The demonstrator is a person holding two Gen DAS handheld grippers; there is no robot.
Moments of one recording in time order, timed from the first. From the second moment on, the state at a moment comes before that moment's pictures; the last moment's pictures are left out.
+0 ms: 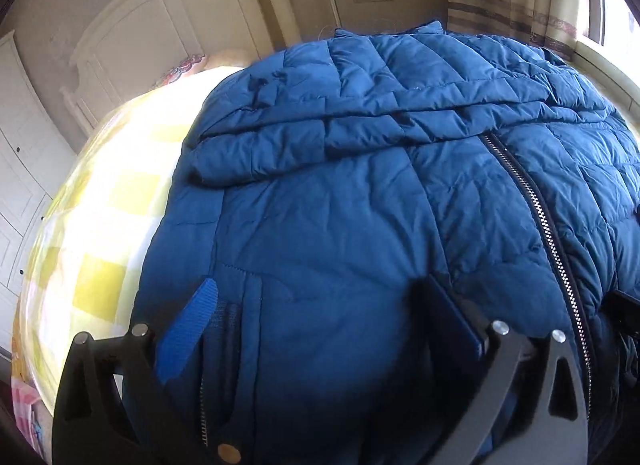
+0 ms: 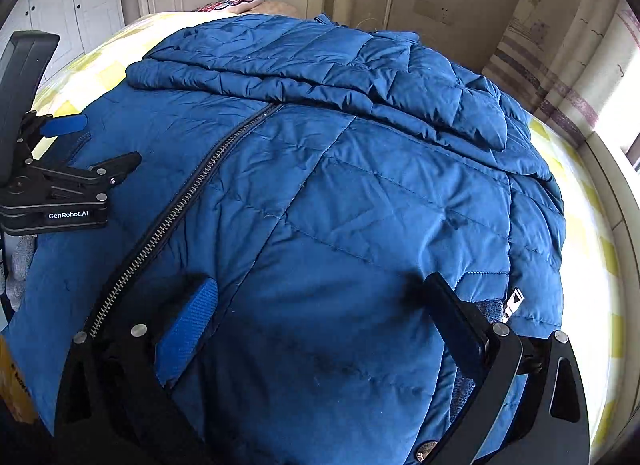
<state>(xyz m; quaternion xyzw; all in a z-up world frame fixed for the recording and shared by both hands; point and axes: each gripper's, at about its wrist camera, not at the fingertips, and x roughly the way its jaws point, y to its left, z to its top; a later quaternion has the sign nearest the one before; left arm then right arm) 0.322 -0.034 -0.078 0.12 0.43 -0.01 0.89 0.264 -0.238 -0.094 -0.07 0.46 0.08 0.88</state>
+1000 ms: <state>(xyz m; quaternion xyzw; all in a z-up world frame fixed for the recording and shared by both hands) 0.224 -0.039 -0.088 0.08 0.41 -0.08 0.91 0.168 -0.226 -0.102 -0.06 0.41 0.11 0.90</state>
